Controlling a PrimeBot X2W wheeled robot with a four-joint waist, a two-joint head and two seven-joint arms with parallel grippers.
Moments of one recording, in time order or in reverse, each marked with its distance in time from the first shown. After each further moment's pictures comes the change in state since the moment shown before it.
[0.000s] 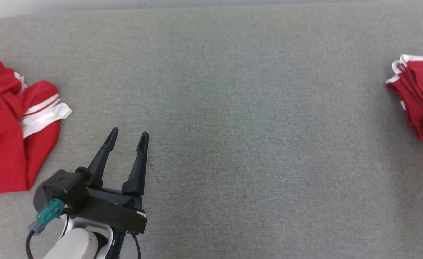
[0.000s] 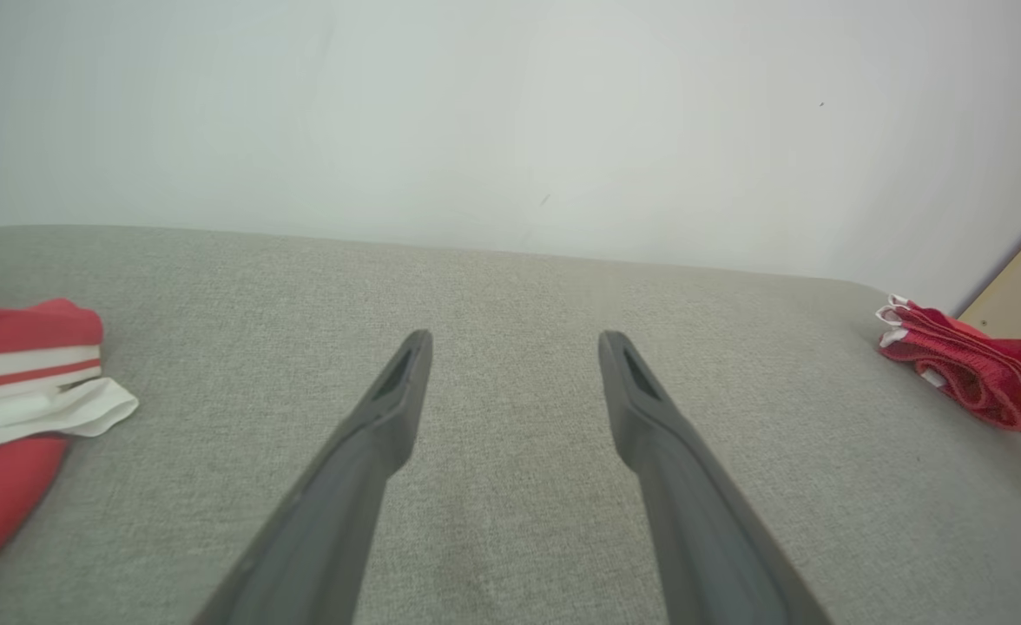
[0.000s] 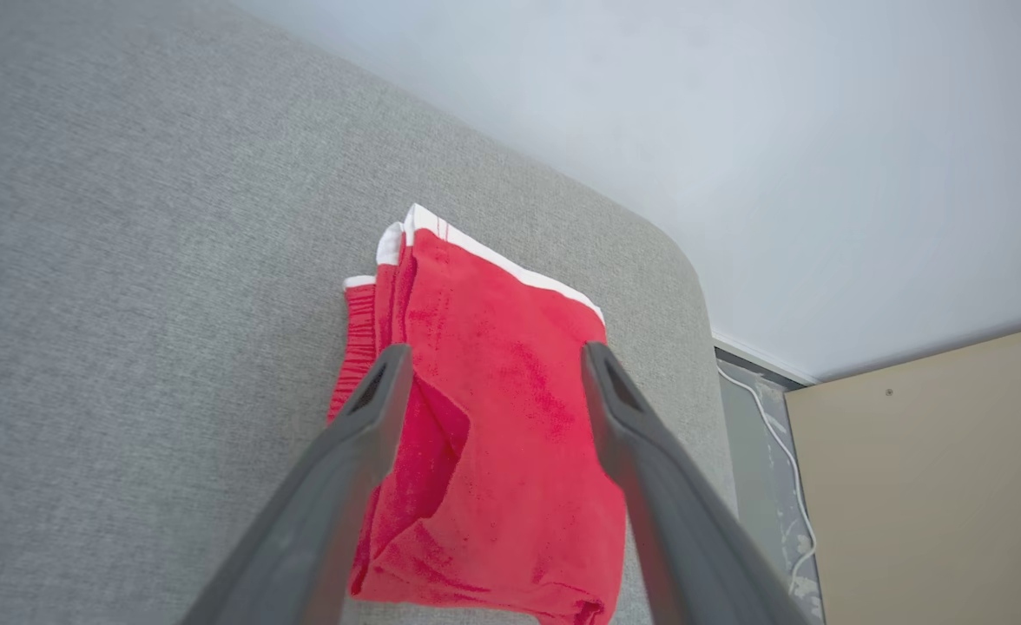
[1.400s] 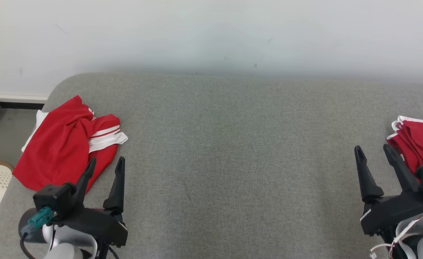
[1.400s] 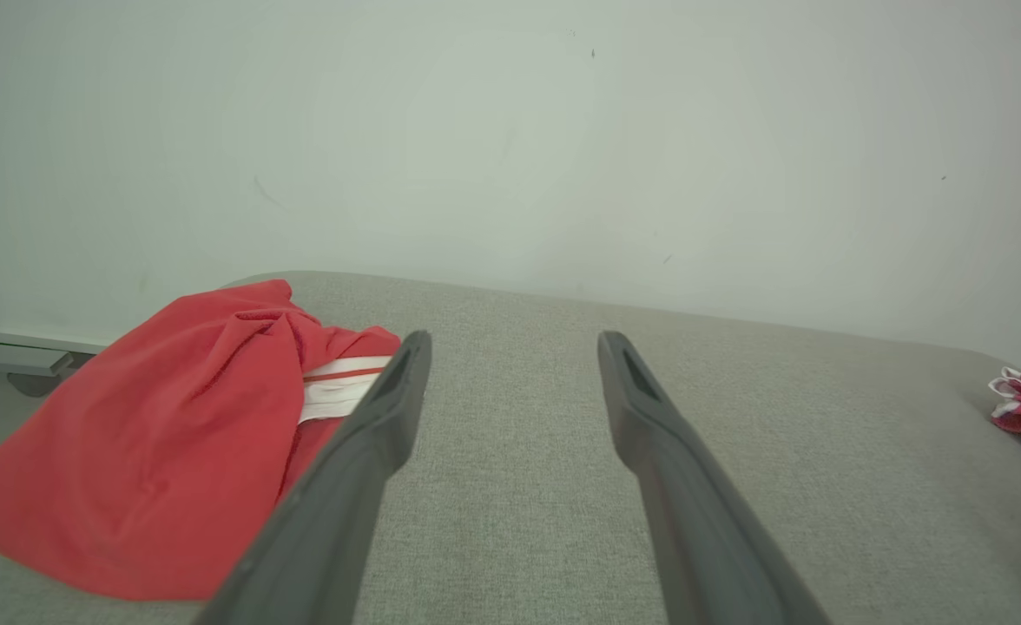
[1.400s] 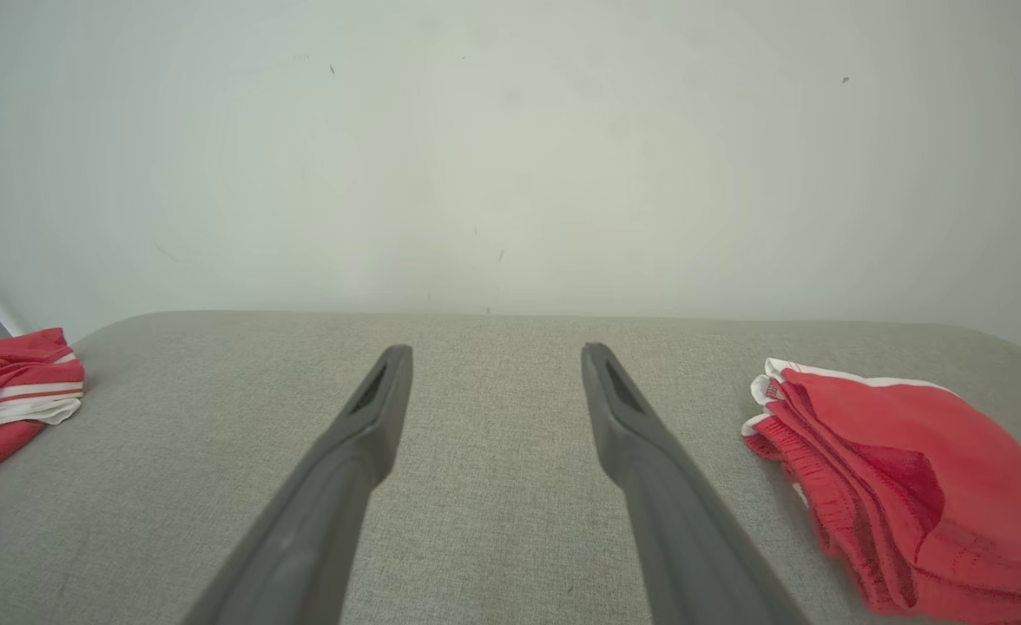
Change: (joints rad) left arm 0.070 0.000 0.066 0.131 -0.025 0.016 0.048; right arm 0.362 0.495 -0.120 -0.188 0.109 0.000 -0.375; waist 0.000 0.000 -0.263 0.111
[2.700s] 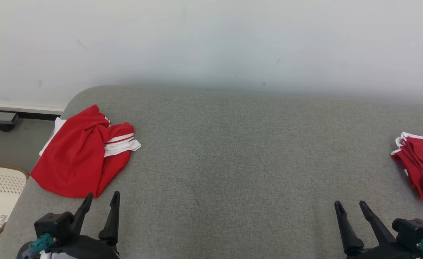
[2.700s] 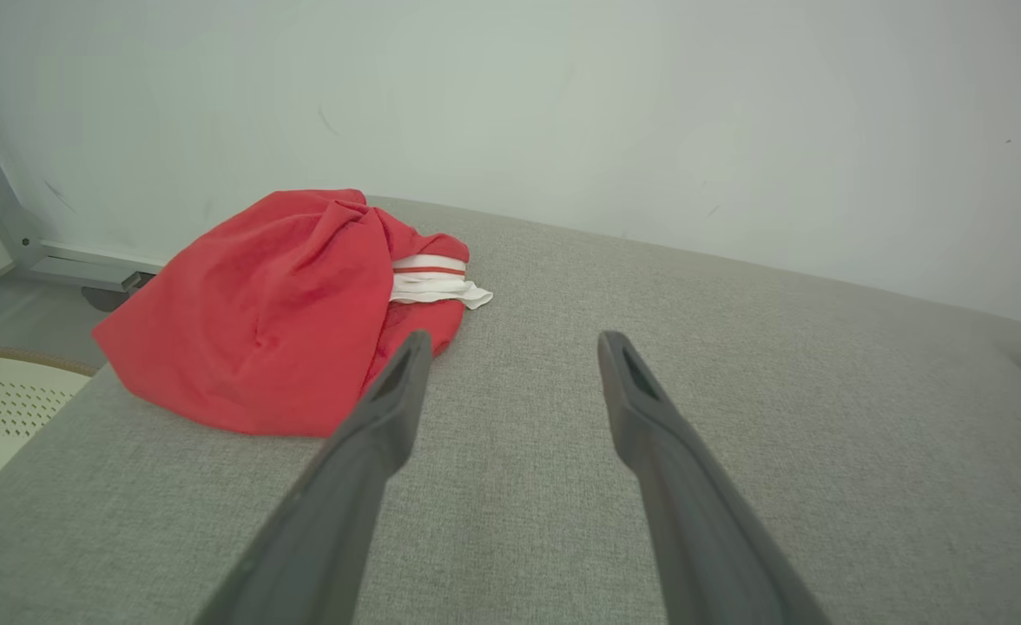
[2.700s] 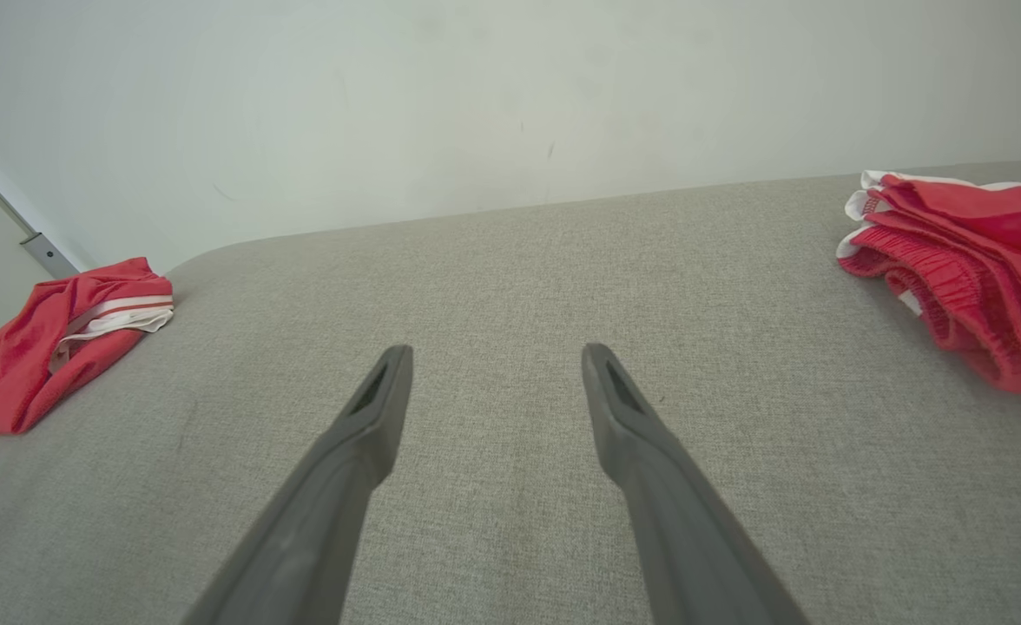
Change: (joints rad) left arm 0.102 0.028 -0.021 0.078 -0.050 -0.027 -0.014; right arm 0.195 0.026 0.079 0.103 0.105 0.000 -0.114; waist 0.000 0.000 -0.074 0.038
